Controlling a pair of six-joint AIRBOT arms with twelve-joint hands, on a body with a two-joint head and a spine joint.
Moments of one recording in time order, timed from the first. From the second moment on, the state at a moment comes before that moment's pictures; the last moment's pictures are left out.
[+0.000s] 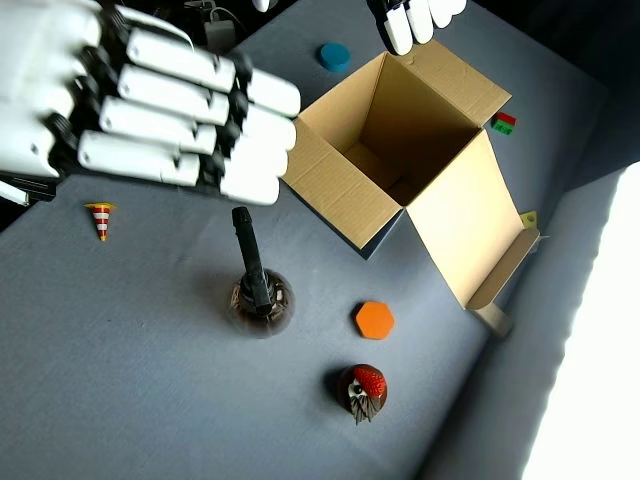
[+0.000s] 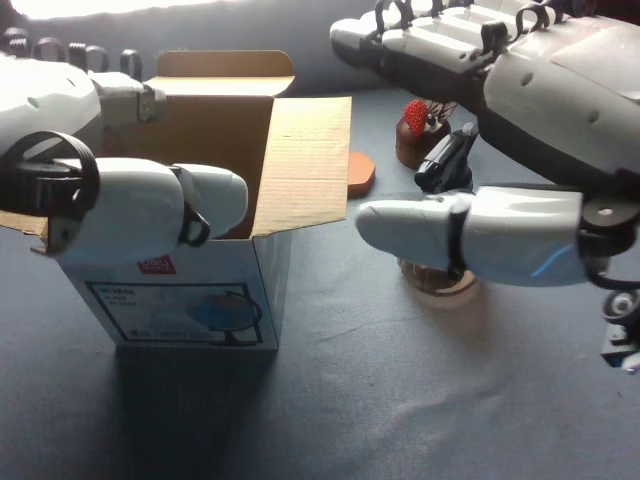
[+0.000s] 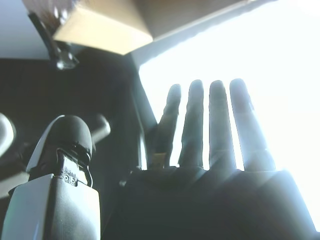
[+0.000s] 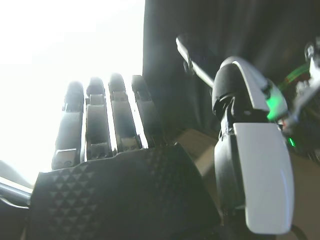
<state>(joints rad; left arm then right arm) -0.09 -0.56 0.31 -2.10 -1.01 2.98 -0.24 -0.75 0.53 0.61 0.48 -1.50</state>
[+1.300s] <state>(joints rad) 0.22 -0.64 0.05 -2.01 -1.35 2.42 -0.13 -0.89 1.24 -1.33 0.51 0.58</state>
